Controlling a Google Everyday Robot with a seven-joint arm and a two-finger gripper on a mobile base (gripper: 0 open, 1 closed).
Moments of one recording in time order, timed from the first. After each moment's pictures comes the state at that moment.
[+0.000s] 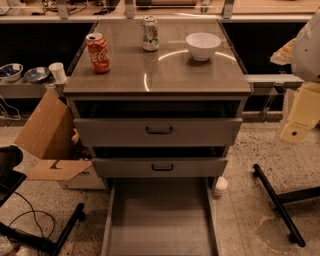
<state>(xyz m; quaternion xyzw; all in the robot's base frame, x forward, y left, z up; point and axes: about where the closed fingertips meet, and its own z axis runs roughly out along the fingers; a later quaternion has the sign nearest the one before) 0.438 -0.217 0.976 -0.60 0.78 -0.03 0.16</state>
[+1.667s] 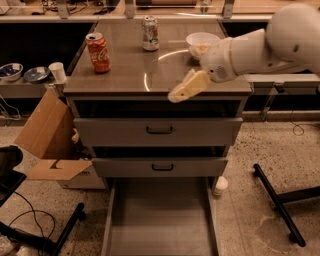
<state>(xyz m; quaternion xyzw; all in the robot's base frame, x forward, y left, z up) 0.629 -0.072 0.916 -0.52 0.69 0.21 0.45</state>
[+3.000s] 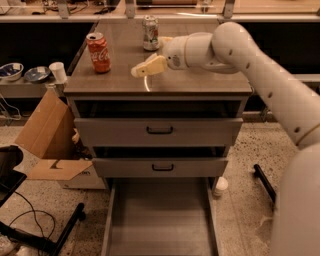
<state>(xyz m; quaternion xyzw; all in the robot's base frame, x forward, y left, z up) 0.759 0.028 0.900 -0.45 0.65 0.30 0.53</state>
